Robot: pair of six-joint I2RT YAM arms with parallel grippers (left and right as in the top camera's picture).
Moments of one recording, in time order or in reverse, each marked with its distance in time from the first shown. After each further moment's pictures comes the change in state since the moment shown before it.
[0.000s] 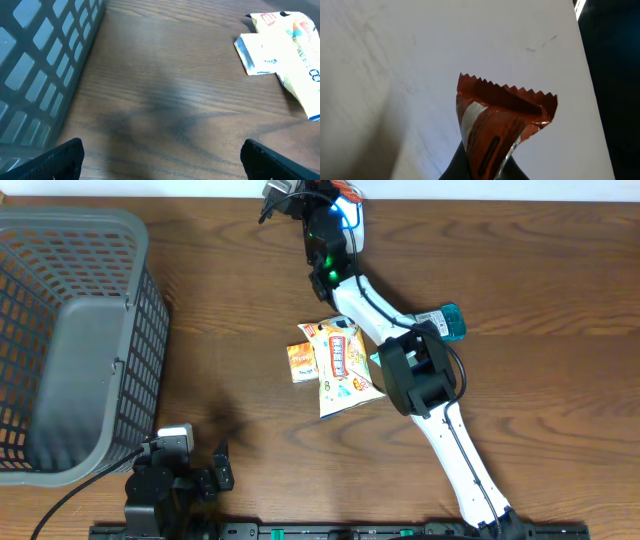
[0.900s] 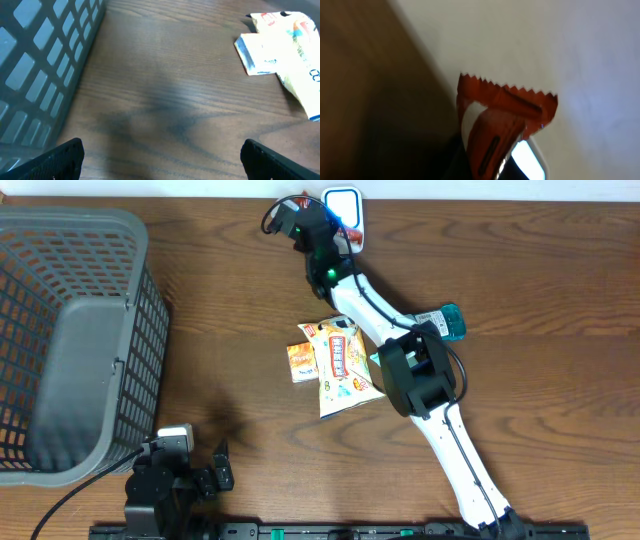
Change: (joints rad) left arm 0.000 0.000 0.000 0.000 0.000 0.000; right arm 0.016 -0.028 0.014 -0.665 0.077 0.395
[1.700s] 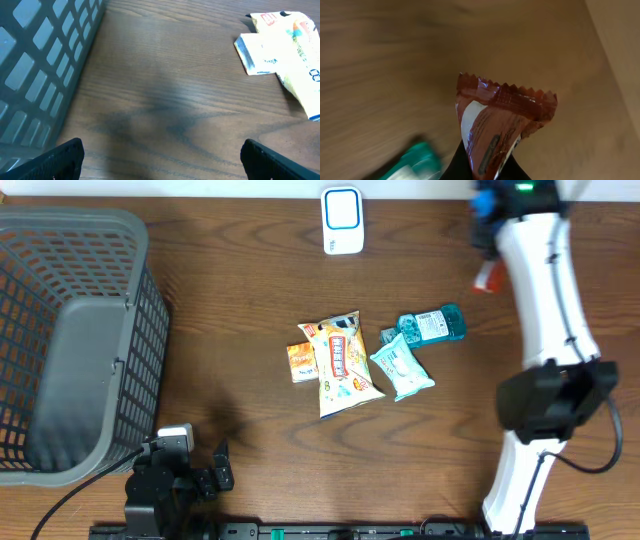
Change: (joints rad) left arm 0.000 0.000 0.000 0.000 0.000 0.000; right arm -0.500 -0.573 -0.051 -1.310 0.086 1.197
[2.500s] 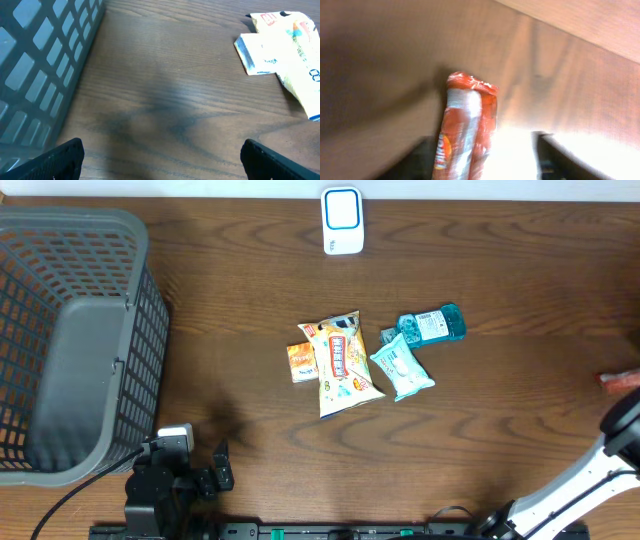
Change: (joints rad) left arm 0.000 0.000 0.000 0.000 0.000 0.000; right arm -0.774 0.027 -0.481 0.439 0.010 0.110
